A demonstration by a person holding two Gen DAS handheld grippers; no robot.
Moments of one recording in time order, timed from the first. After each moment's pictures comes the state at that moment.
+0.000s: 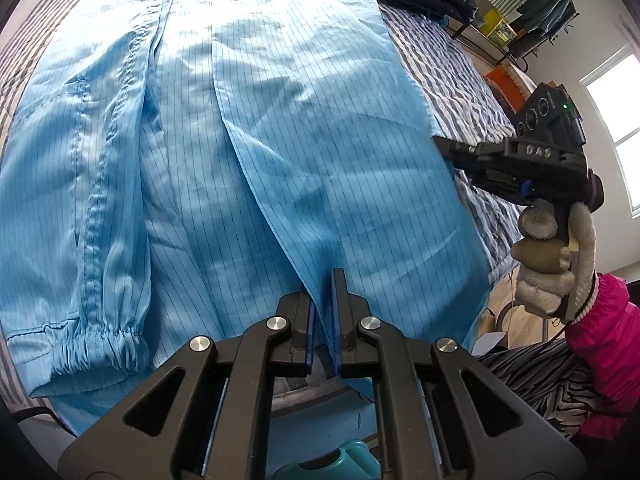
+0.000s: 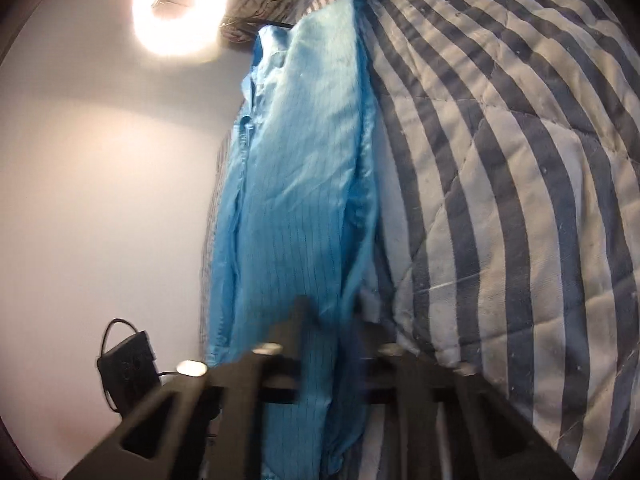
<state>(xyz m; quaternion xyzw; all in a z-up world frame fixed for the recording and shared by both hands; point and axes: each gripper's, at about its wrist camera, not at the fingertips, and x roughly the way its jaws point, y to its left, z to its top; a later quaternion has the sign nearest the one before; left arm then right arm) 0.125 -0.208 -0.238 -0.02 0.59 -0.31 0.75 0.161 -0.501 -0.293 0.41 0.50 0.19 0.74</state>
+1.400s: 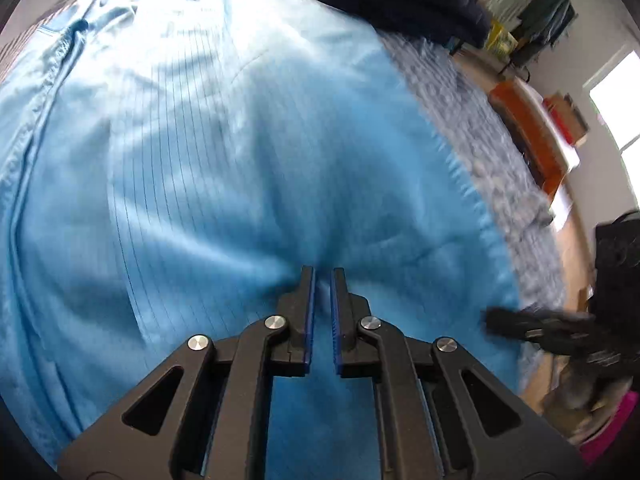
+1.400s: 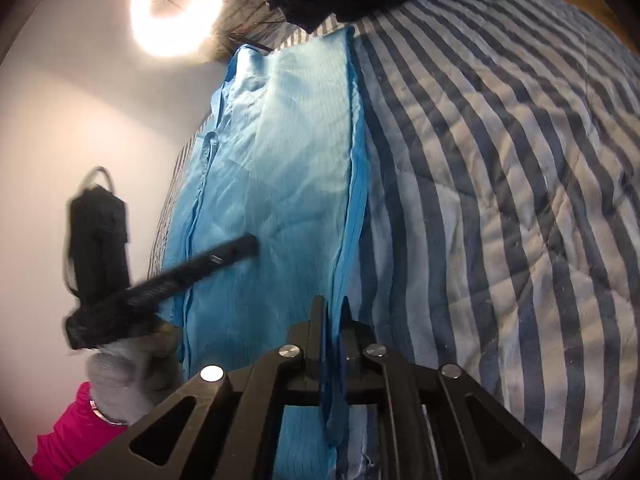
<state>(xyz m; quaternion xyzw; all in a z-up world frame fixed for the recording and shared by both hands) 0.221 -0.325 -0.252 -0.01 0.55 -0.32 0.77 0.121 -0.535 -0.258 0.34 0.51 0.11 0.79</state>
